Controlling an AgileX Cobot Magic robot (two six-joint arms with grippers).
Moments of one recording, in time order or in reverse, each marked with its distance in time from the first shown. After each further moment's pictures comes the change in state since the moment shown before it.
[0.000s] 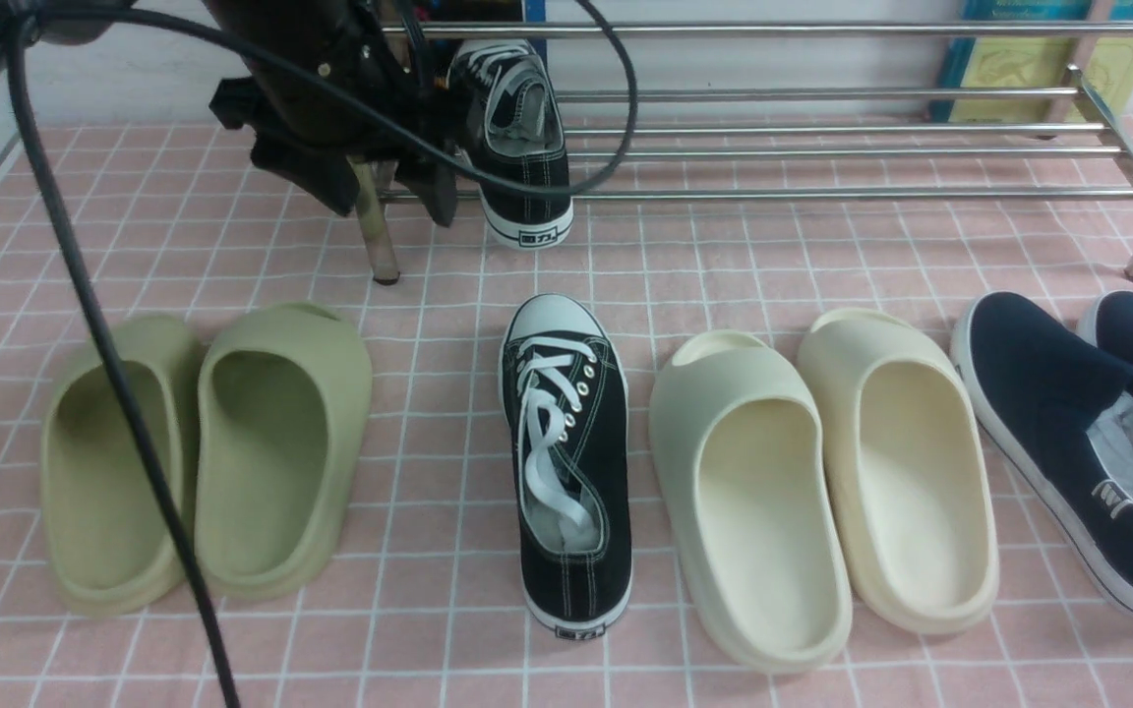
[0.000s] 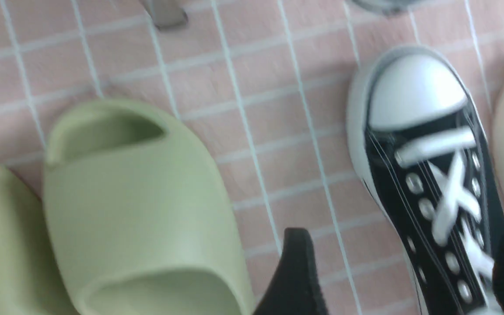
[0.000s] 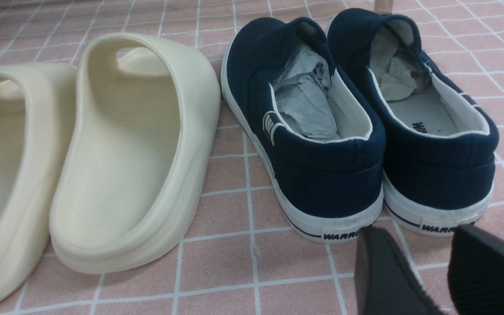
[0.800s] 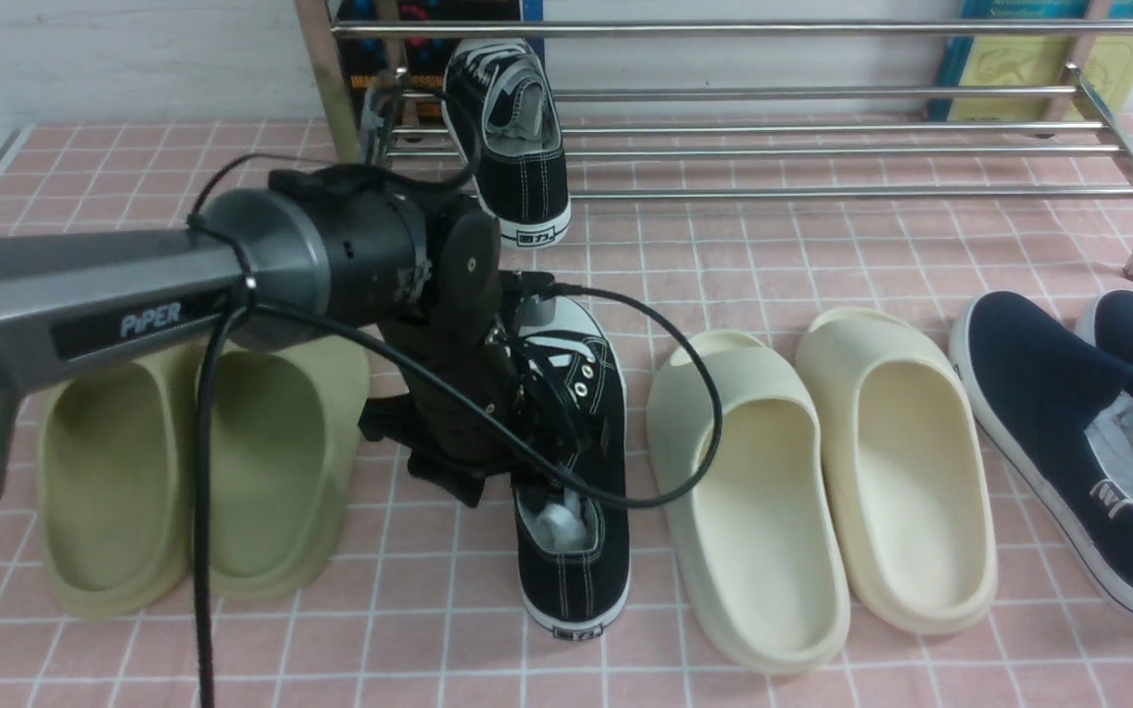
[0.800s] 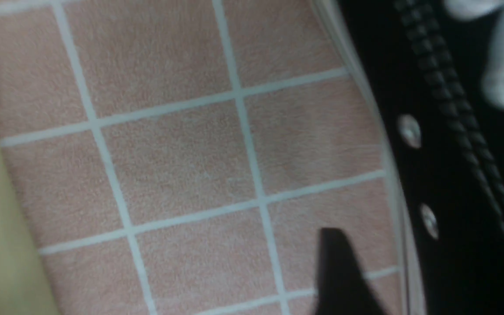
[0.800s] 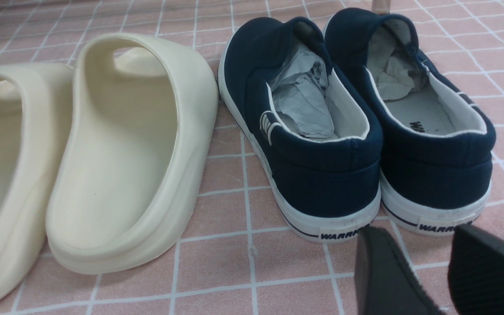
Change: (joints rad) right arm 0.000 0.000 0.000 0.000 0.000 0.000; left arm -0.194 0.036 0.562 0.004 -0.437 -0.273
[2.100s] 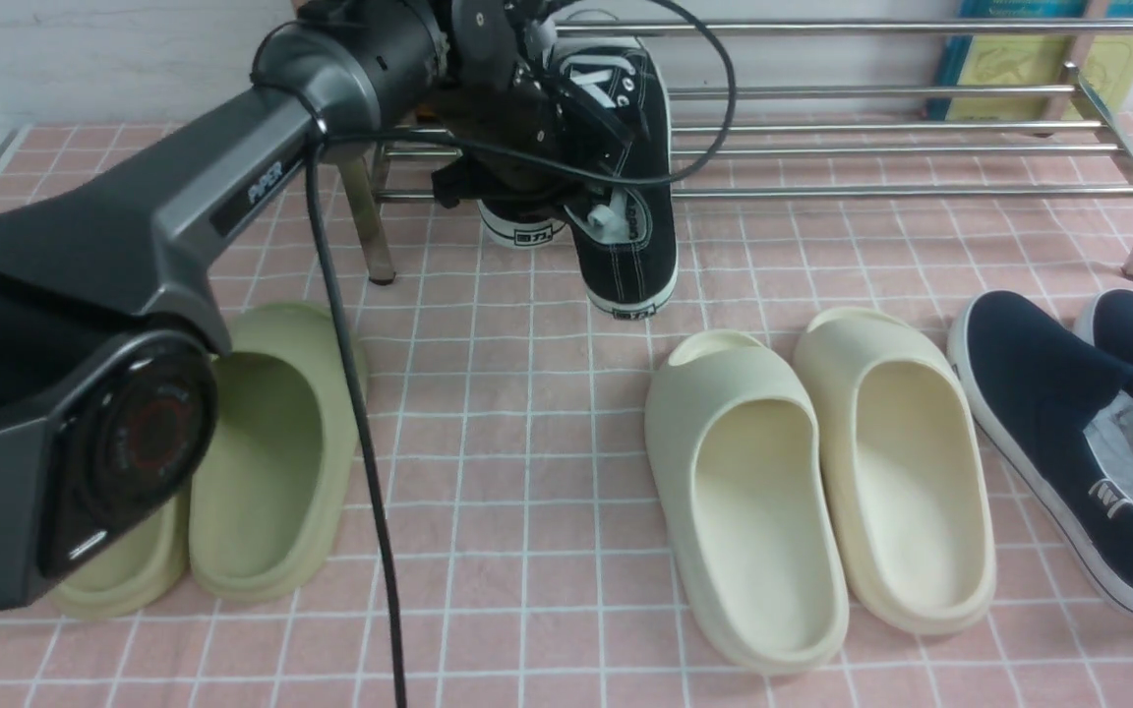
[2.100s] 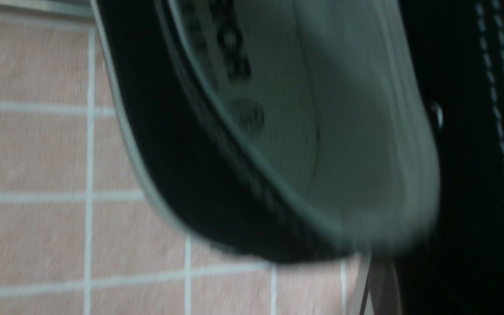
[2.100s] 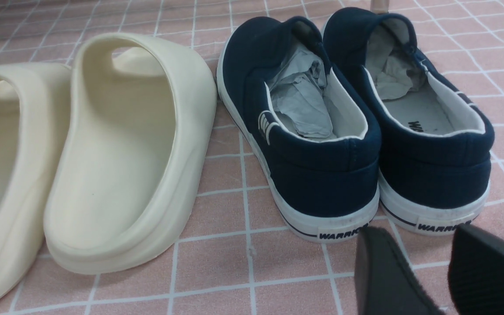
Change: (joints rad) right arm 0.000 0.000 0.000 0.000 0.000 0.000; left arm 0.131 0.375 -0.883 -0.118 0.051 -0.115
